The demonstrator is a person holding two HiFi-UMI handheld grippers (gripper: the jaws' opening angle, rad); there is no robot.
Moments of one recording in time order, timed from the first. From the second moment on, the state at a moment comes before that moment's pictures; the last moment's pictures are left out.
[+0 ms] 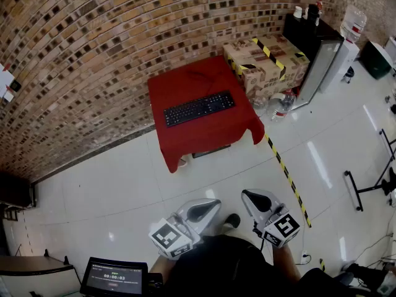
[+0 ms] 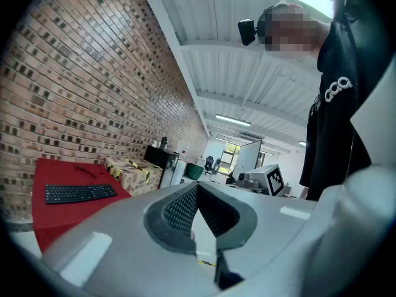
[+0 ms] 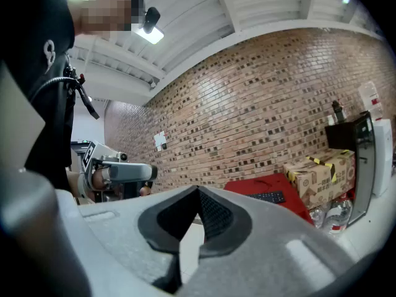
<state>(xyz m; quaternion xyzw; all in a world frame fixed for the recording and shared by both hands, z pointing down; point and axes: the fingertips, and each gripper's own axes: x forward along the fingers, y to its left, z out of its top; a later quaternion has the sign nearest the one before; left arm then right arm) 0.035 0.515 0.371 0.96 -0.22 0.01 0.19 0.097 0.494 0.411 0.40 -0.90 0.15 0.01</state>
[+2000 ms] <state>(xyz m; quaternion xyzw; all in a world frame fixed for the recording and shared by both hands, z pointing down) -0.040 0.139 0.406 0.88 -0.40 -0.03 0.25 0.074 0.134 0.418 0.27 -0.95 0.16 0.06</state>
